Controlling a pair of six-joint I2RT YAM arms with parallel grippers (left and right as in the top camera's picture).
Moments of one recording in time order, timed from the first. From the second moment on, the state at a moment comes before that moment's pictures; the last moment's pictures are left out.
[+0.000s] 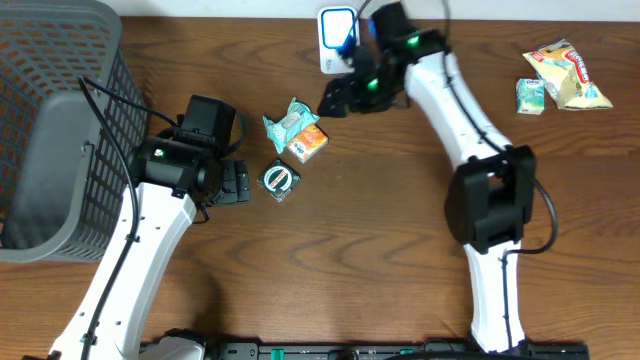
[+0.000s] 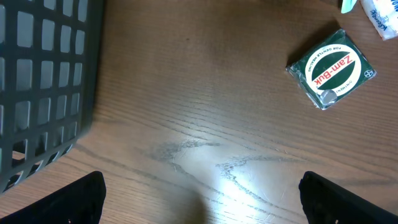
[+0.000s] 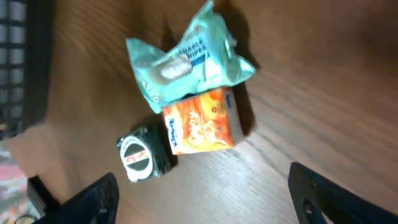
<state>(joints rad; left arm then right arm) -0.24 1.37 1.27 -1.23 -0.24 -0.36 0.37 2.34 2.12 -1.05 -0.55 0.11</state>
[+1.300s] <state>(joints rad) -0.24 1.37 1.27 -1.23 -0.24 -0.36 0.47 2.31 1.80 -0.87 -0.33 0.85</state>
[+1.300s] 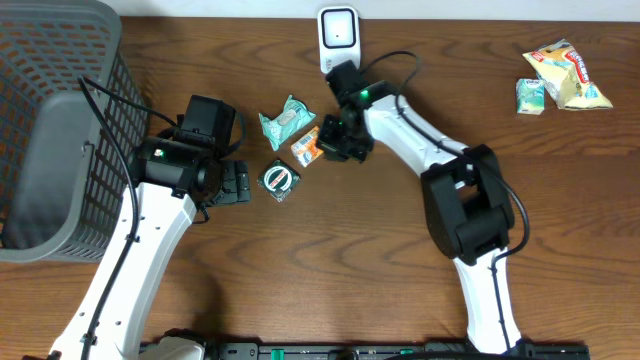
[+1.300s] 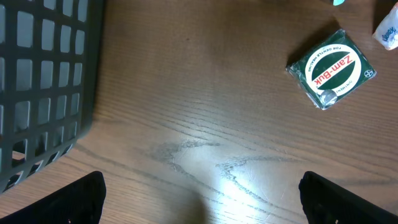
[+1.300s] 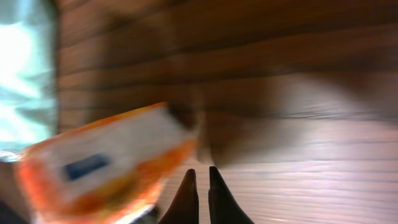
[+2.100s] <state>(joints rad) -0.24 1.37 1.27 -1.23 -0.24 -0.36 0.53 2.21 1.80 -0.71 -0.28 0.82</state>
